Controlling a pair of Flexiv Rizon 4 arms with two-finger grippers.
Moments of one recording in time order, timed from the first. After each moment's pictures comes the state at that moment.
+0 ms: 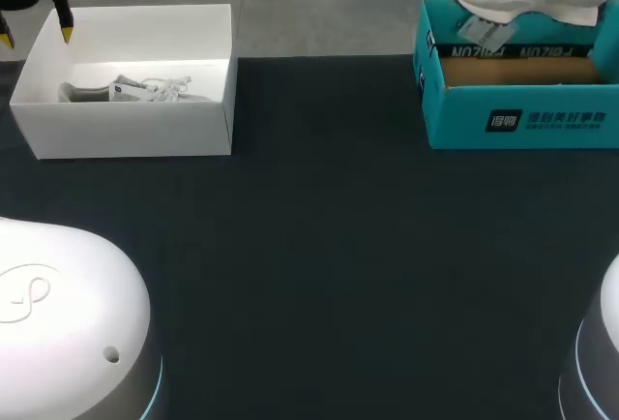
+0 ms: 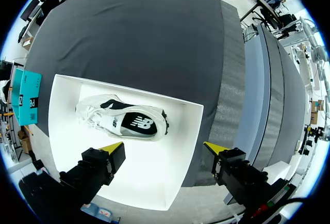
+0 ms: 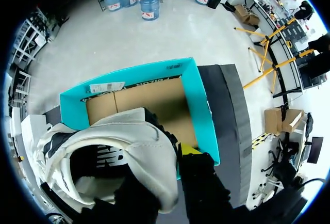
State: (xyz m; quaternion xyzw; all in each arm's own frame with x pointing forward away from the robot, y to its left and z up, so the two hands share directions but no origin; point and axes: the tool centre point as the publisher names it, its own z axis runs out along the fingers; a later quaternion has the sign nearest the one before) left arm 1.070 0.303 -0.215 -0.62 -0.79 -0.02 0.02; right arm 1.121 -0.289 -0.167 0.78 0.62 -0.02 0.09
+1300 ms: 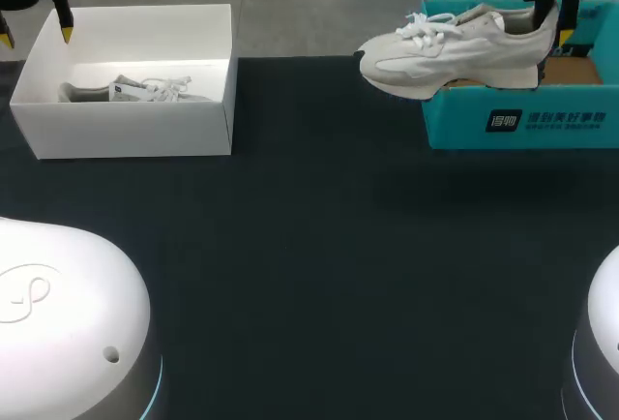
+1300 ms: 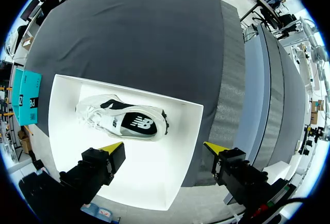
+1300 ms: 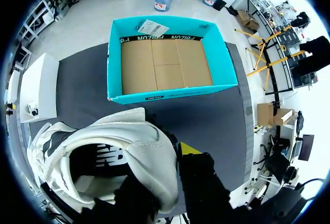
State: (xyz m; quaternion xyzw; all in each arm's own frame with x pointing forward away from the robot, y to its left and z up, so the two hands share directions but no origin) left arm 1.070 0.303 -0.215 -0.62 -0.79 -0.02 0.02; right arm 0.909 -0.111 -0.130 0.75 0.65 -0.05 0.11
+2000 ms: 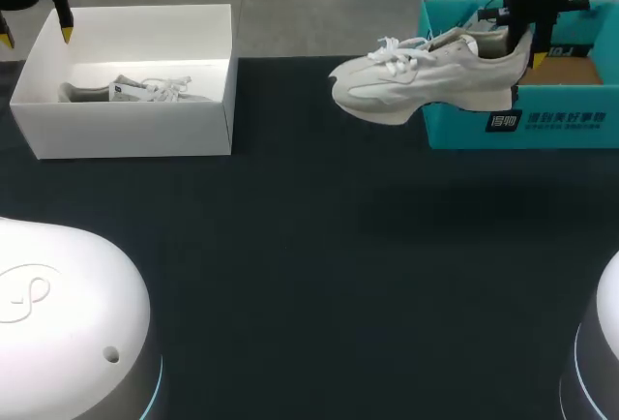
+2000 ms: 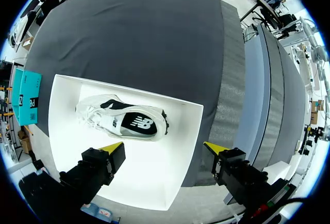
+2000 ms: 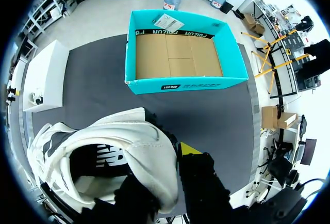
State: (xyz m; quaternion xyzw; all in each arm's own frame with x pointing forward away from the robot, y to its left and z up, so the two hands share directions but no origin) left arm 1.070 0.303 -0.215 -0.62 -0.79 -0.02 0.02; right arm 0.882 -0.074 -0.141 0.74 0.66 -0.04 0.10
